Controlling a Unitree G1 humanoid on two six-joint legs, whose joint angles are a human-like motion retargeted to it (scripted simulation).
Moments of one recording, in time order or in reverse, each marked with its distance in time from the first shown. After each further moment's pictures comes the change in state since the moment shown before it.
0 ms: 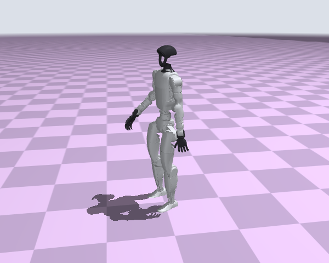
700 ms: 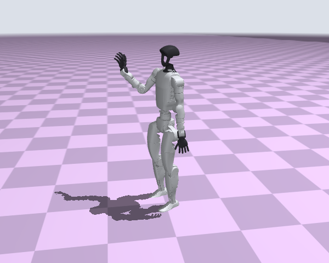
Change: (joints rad) left arm 0.013 0.022 0.100 0.015 -0.061 0.026 0.051; right arm -0.502 -0.199 -0.327 -0.957 0.283 -0.136 -0.978; waist -0.018 -0.035 -0.075; left_leg -0.031 -0.007 -0.027 0.001 0.001 -0.003; right_leg -0.009 -0.004 -0.022 -0.003 -0.018 -0.002
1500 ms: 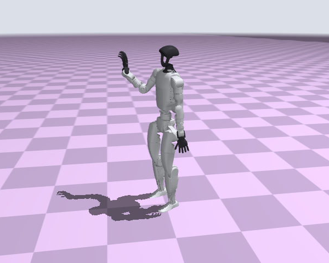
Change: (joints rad) left arm -0.024 -0.020 -0.002 0.031 -0.009 0.015 0.013; right arm 0.102 -0.093 0.029 -0.052 -0.303 0.116 0.007; waist 0.009 0.006 0.029; left_leg -0.002 0.025 0.015 0.005 -0.001 -0.007; right_leg -0.009 0.024 0.031 0.000 0.014 -0.003
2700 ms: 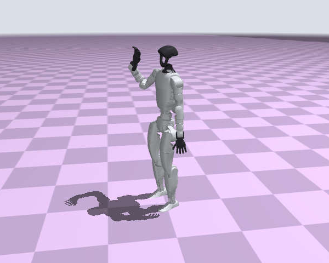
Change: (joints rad) left arm -0.017 0.029 -0.057 -0.062 0.007 -0.062 -0.042; right arm 0.101 -0.300 0.045 -0.301 -0.255 -0.475 0.097; waist 0.053 -0.004 0.076; left_leg 0.053 0.011 0.041 0.001 -0.014 0.003; right_leg 0.024 0.023 0.063 0.003 0.012 -0.008
